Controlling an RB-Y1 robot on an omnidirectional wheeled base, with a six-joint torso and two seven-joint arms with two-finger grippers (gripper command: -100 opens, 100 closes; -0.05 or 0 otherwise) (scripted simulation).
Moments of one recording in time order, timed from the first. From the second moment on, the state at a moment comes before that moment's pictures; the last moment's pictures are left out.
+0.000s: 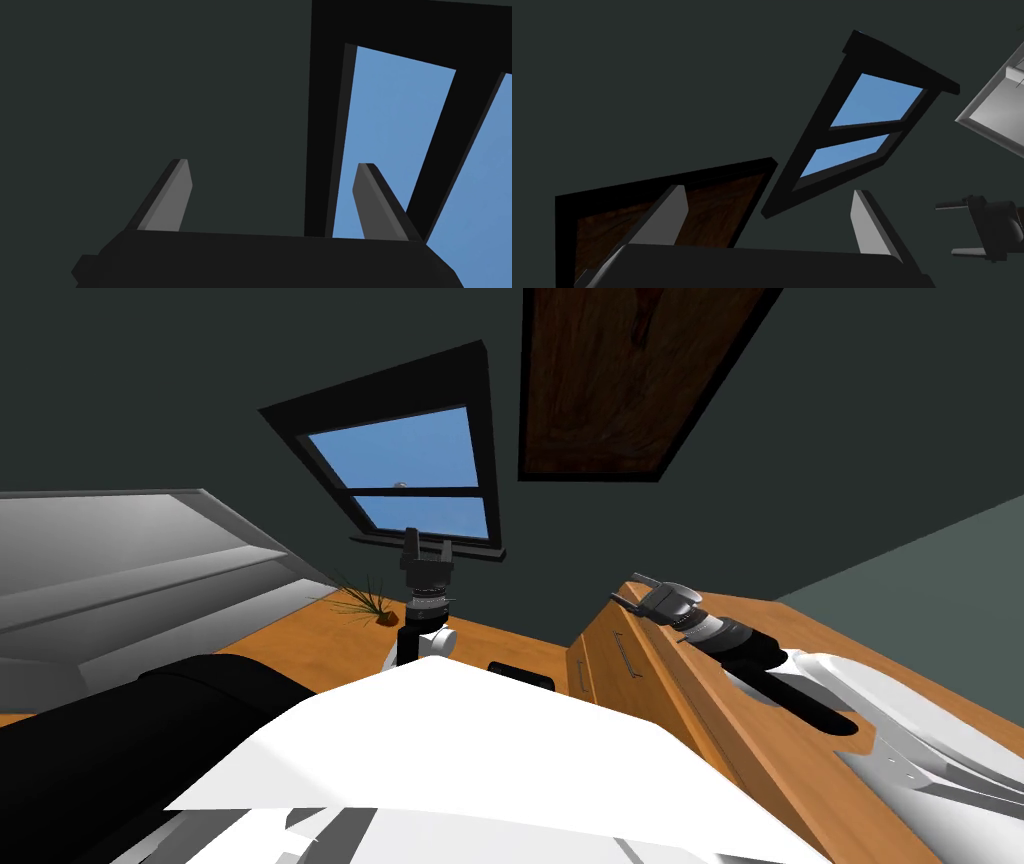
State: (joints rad) left arm 0.47 0.04 -0.02 -2.38 -0.01 -0.59 0.12; right arm 0.21 -0.93 -0.19 -1.80 0.62 -0.79 0.33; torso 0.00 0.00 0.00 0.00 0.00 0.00
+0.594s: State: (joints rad) left arm 0.47 0.04 -0.02 -2.38 -0.01 -0.59 0.12; right arm 0.14 -1.11 -0.23 -1.67 0.80 -0.89 0.41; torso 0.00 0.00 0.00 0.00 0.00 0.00
